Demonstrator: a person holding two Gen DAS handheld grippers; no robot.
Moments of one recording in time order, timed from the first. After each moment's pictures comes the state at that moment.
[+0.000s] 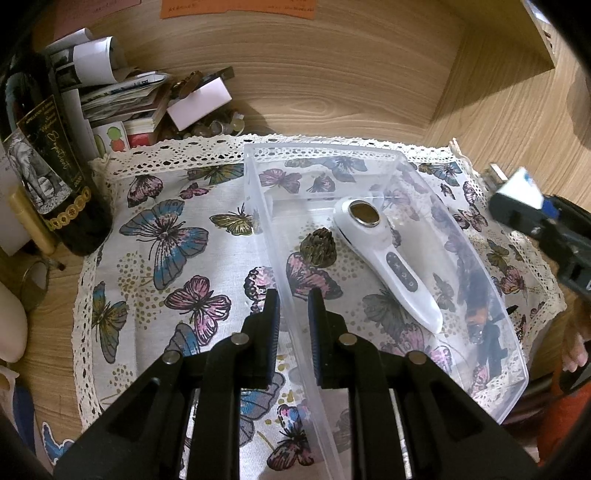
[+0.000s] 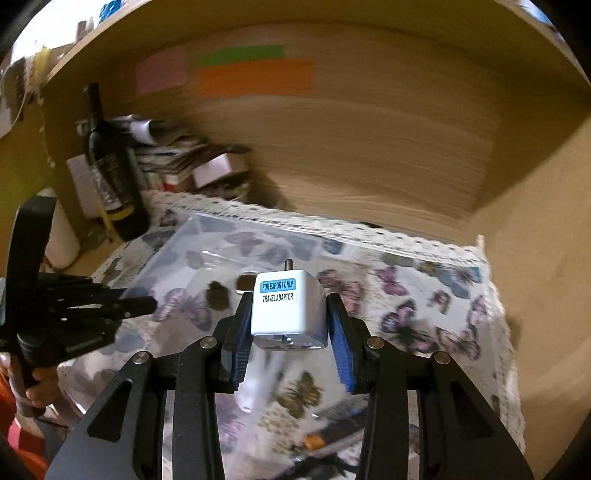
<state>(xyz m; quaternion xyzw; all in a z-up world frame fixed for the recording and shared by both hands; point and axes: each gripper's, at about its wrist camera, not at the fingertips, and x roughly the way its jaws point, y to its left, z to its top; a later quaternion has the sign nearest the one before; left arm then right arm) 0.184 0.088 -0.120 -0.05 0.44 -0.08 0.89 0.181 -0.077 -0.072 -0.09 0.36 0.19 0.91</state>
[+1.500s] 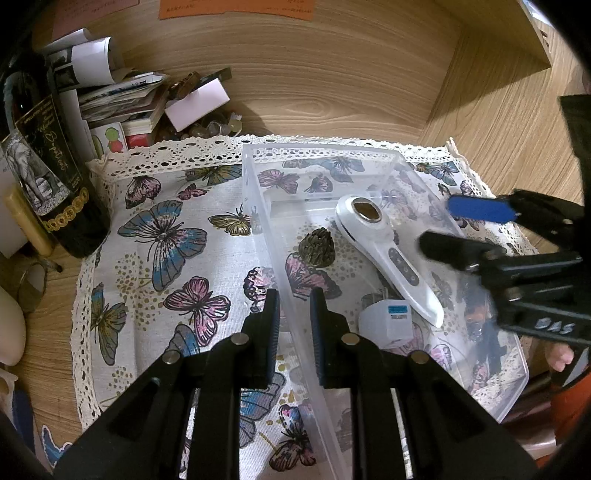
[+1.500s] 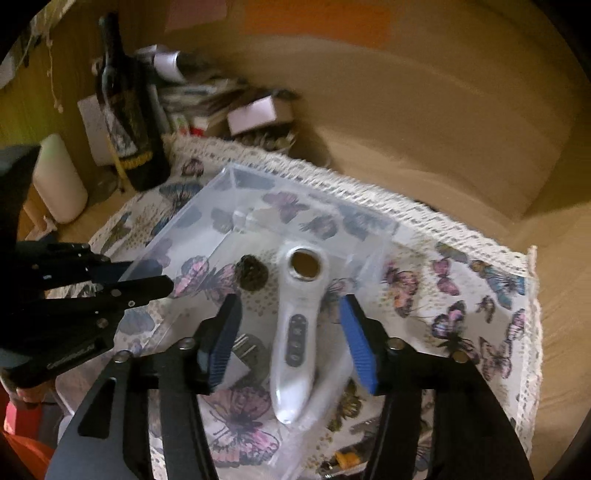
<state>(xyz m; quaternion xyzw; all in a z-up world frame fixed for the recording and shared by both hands) 0.185 0.090 -0.120 -0.05 0.44 -0.09 0.89 0.197 -0.042 -0.093 -0.14 0.41 0.22 0.87</state>
